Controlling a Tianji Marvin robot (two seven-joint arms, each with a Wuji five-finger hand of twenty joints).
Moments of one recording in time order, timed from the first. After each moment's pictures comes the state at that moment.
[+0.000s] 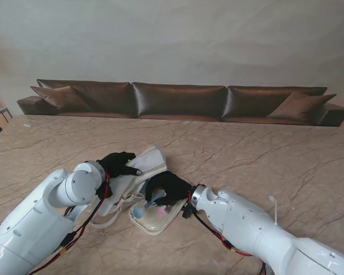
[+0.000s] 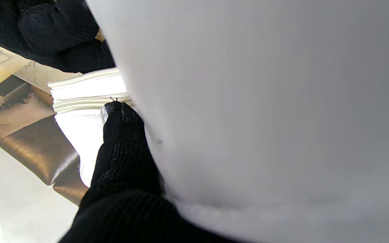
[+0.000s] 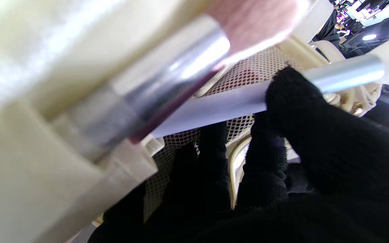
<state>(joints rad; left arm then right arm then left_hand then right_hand) 1.29 -1.06 -1.08 -1.54 0.49 0.29 -0.33 -0.95 -1.37 0.48 -0.61 -0.30 -0.73 -0.19 1.19 -0.15 -0.15 -0.20 0.50 -0.07 1.01 1.01 0.97 -0.02 0.57 0.59 0.89 0.22 0.73 0.89 0.35 0.36 1.27 0.88 0.41 -0.79 1.29 -0.38 0.85 -0.38 0.82 0.57 0.63 -0.12 0.73 0.60 0.15 -0.21 0.79 0.79 -0.07 0.01 0.86 0.81</state>
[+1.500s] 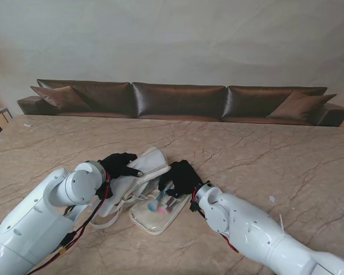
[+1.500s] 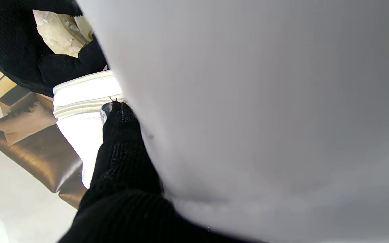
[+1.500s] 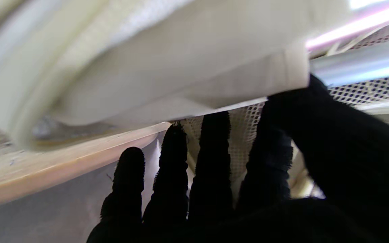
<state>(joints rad) 1.28 -1.06 -1.07 -1.53 0.50 0.26 -0.36 -1.04 -1.28 0.55 -0.85 -0.62 -0.28 -0.43 1.19 -0.15 -0.15 -0.20 0.50 -0.07 1.01 1.01 0.97 -0.02 0.57 0.59 0.88 0.22 0.73 0.89 0.34 0.35 1.27 0.88 0.41 -0.86 1.31 -0.38 0.90 -0.42 0.84 0.36 0.72 -0.13 0.79 0.61 0.30 -0.04 0.82 0.79 -0.03 0.06 0.98 0.84</state>
